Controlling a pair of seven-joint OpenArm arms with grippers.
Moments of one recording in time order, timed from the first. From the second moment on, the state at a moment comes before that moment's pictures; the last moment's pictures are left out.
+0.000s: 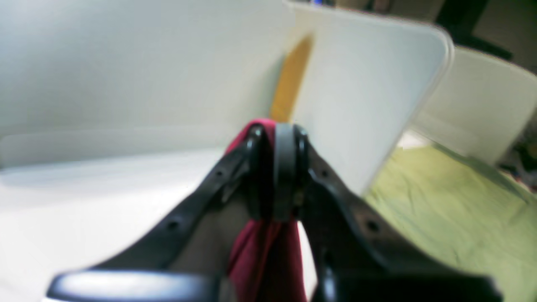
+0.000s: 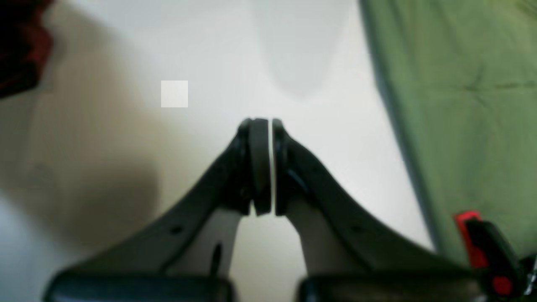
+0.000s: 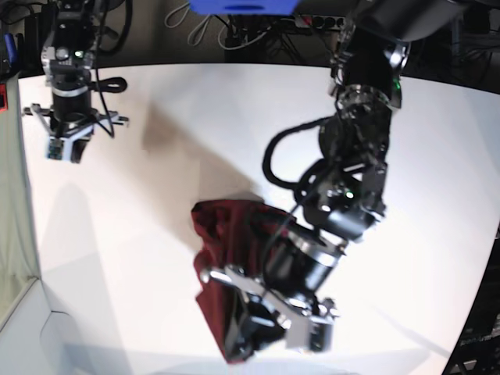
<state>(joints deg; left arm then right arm) -18.4 0.1 19.6 110.2 -23.6 0.6 31.6 -25.9 3.7 16.5 116.1 -0.3 0.0 -30.1</state>
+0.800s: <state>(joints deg) -12.5 -1.3 44.3 96.3 -23.2 0.6 31.9 -19.4 1.9 31.4 116.1 -0.4 0.0 -30.0</state>
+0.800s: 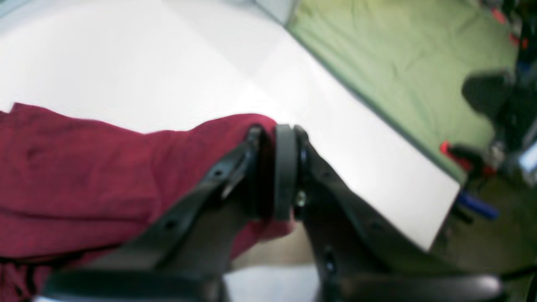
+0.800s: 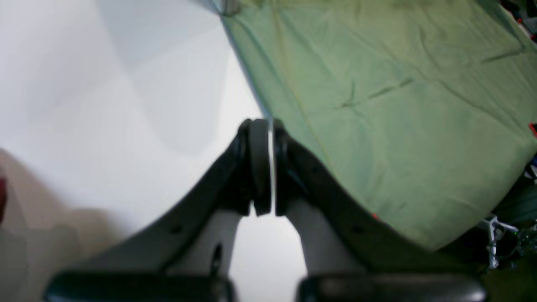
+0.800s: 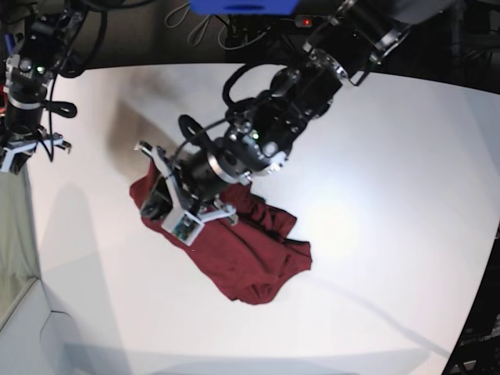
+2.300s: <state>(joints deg) -26.7 -1.9 8.8 41.9 -23.8 0.8 3.3 -19.8 -0.6 31.3 114.1 -0.2 0.0 -30.2</state>
